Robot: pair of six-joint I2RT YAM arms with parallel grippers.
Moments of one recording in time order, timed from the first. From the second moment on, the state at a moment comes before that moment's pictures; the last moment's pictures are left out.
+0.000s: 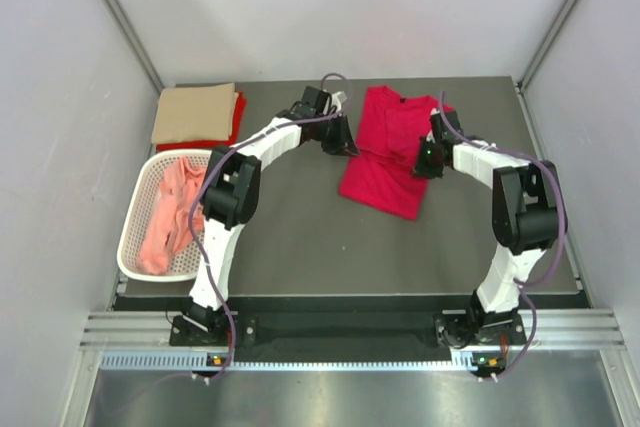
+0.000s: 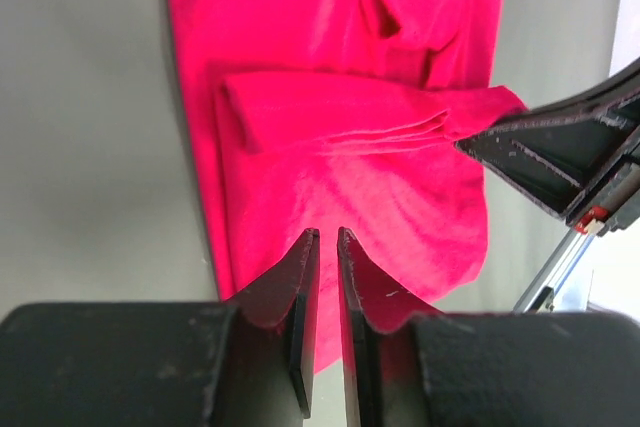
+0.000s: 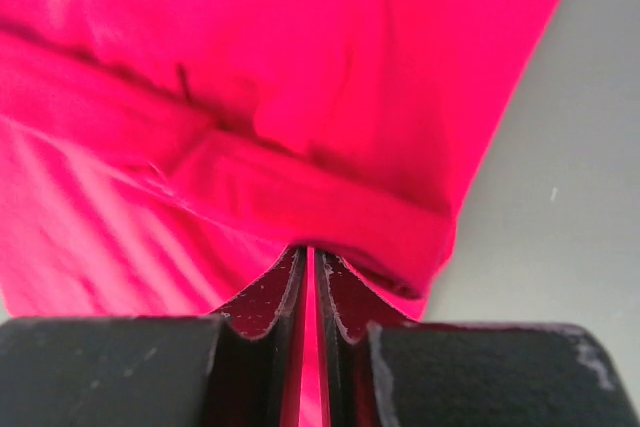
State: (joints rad) left arm -0.46 2.31 1.87 -0.39 0.55 -0.53; right arm 0.19 1.83 1.16 -0.34 -0.12 0.43
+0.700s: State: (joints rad) left arm -0.49 2.30 1.89 -0.37 0.46 -0.51; right arm 0.19 1.81 1.24 -0.33 -0.04 0.45
